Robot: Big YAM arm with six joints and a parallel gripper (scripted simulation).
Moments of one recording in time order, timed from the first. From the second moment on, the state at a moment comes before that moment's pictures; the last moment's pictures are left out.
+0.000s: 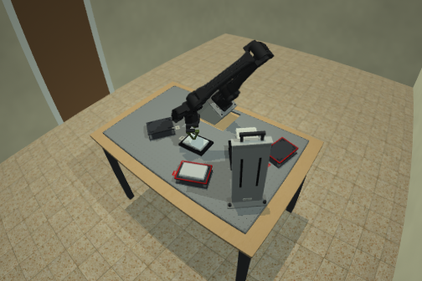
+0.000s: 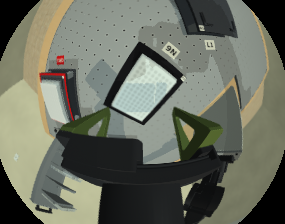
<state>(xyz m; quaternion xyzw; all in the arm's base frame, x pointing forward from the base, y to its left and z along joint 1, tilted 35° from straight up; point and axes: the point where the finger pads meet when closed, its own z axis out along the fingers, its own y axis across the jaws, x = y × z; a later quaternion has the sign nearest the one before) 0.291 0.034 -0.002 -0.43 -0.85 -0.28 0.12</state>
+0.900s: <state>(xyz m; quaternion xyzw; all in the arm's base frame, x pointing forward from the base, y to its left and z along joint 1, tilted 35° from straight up) 0.291 0.034 -0.002 -0.22 -0.93 -0.30 0.05</state>
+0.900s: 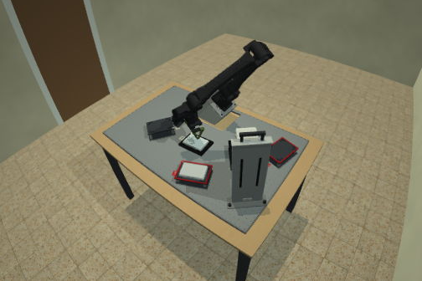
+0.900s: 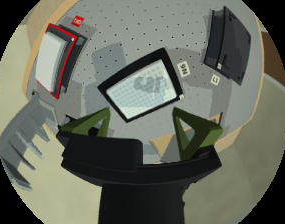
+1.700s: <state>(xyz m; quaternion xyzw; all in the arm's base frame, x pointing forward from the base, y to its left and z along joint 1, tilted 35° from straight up) 0.291 0.034 -0.002 -0.01 -0.95 -0.30 -0.02</state>
